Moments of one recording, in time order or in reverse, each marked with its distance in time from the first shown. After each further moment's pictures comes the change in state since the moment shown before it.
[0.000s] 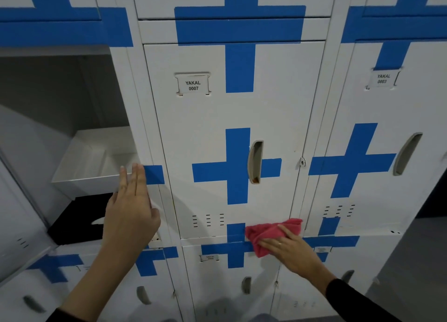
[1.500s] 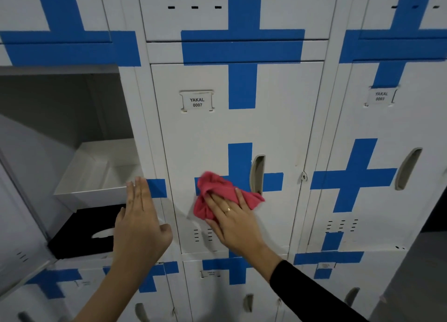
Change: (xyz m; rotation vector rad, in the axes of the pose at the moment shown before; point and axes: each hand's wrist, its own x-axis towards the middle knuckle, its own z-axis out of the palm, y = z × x) left_hand -0.003 0.016 -0.001 -0.042 0.015 -0.050; right_hand 0.095 -0.063 -0.149 0.160 0.753 0.156
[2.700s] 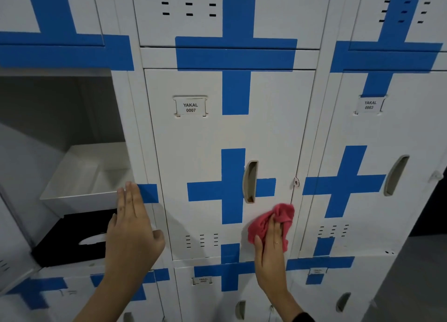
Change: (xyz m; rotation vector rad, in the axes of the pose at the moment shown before) left_hand 0.001 0.001 0.011 -0.026 0.017 -0.021; right_hand -0.105 0.025 0.042 0.671 0.243 0.814
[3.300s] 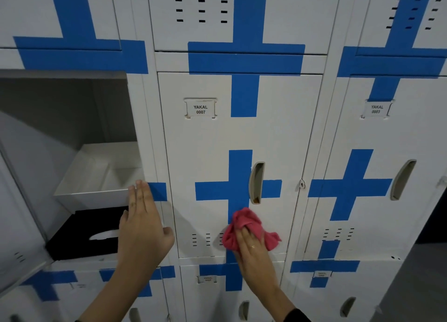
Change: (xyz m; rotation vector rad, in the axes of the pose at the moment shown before) left_hand 0.000 0.006 -0.009 -0.026 -0.047 -0.034; right_hand -0.005 -0.017 0.019 -0.377 -0.261 -0.472
